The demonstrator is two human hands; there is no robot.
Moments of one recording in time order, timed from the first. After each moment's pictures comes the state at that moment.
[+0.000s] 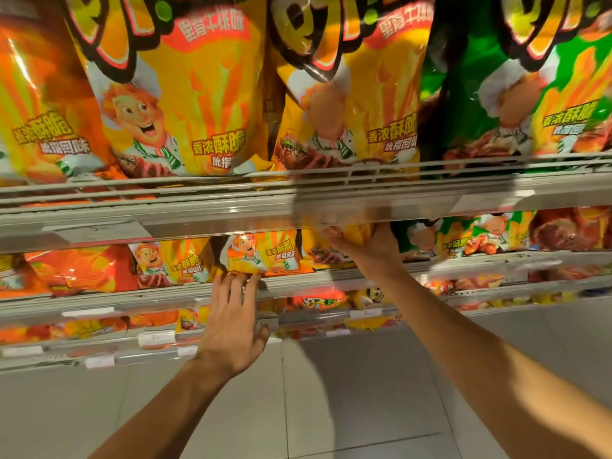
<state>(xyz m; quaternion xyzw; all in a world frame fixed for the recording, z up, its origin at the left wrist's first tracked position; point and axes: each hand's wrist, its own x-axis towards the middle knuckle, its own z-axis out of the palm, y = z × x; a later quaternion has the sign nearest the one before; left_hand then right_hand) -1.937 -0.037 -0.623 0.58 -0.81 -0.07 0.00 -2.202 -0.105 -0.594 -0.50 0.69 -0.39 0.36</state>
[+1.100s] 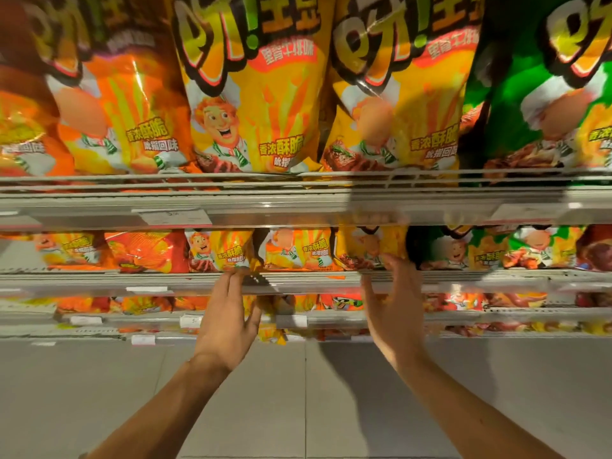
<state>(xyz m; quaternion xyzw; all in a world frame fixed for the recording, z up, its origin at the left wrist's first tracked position) -1.893 -0.009 -0.594 0.66 -0.70 -0.15 0.21 -2.155 -0.011 -0.591 -0.57 0.68 -0.41 0.18</state>
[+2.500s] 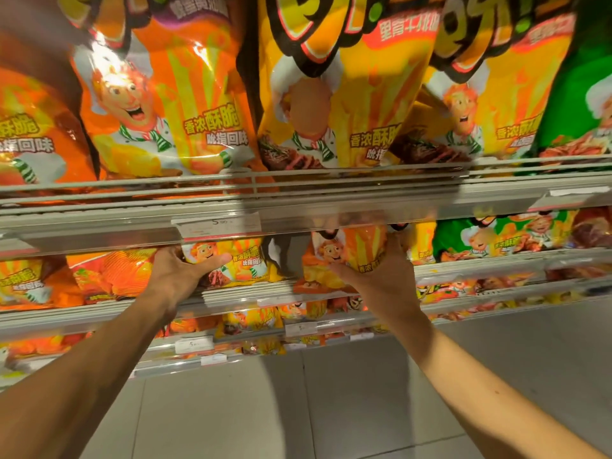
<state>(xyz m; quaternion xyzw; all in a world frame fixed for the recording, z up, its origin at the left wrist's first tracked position) -1.768 -0.124 -0.582 0.66 -0.44 -0.48 0.37 -2.066 -0.058 -0.574 -0.49 0.73 -0.40 0.26</state>
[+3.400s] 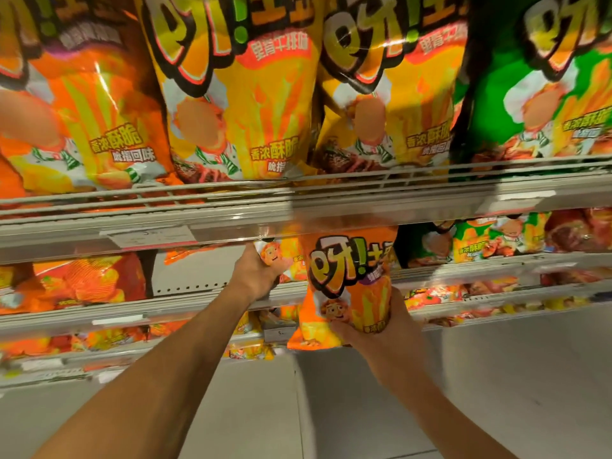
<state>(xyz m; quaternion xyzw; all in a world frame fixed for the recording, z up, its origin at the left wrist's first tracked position) -1.939 -0.120 -0.592 0.66 -0.53 -0.47 0.26 -2.139 0.026 -0.591 -0.46 0.68 -0.44 0.37</state>
